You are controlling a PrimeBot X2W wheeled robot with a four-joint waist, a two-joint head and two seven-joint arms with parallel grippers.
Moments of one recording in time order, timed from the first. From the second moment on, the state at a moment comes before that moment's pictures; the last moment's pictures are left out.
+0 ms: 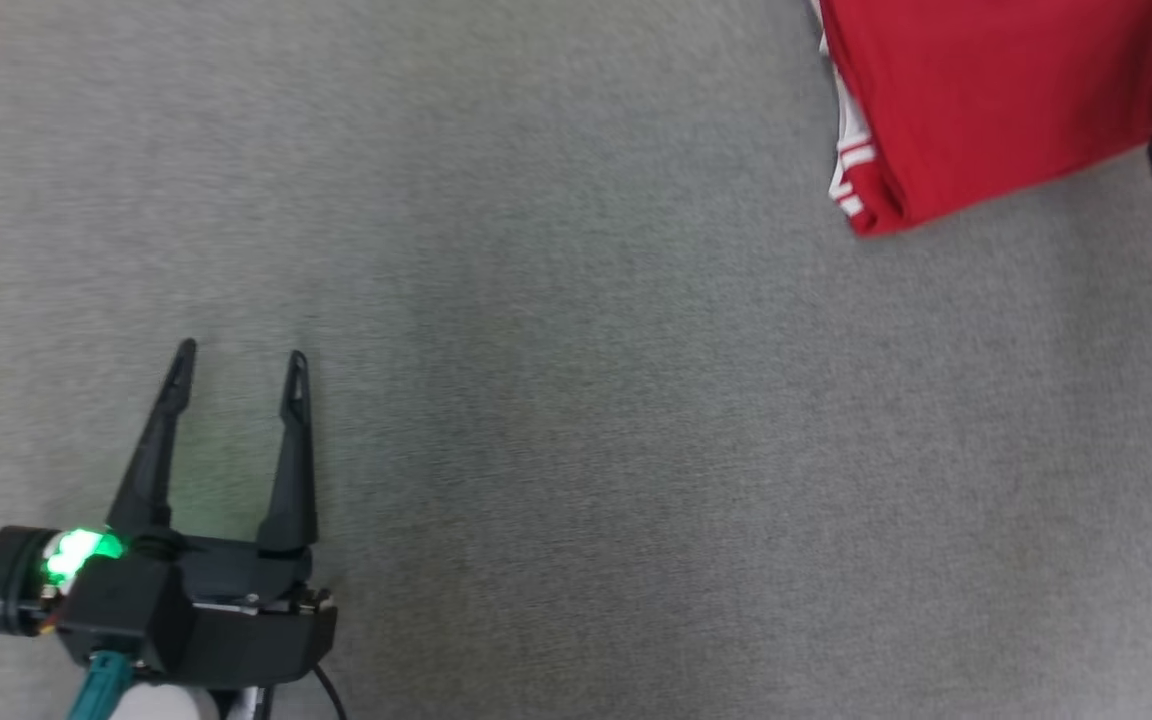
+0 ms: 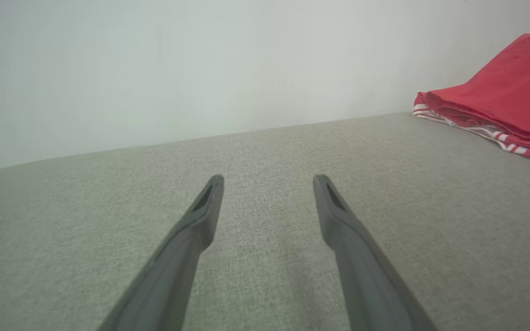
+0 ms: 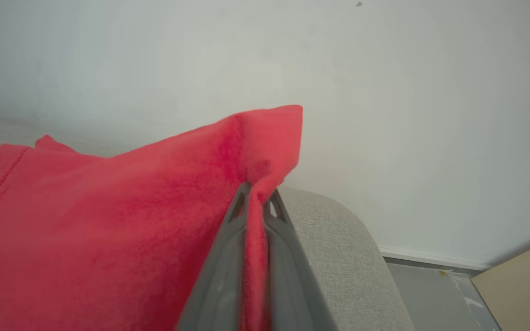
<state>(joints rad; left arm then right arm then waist) -0.19 0.09 -0.03 -0.08 -0.03 -0.11 -0.26 -1.21 -0.55 0.38 1.04 0.28 0.13 -0.24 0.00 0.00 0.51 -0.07</state>
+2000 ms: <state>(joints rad) -0.02 0.06 0.07 -0.12 -0.06 -0.03 -0.26 -1.06 -0.50 0.26 0.66 0.20 0.13 -0.26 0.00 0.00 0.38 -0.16</state>
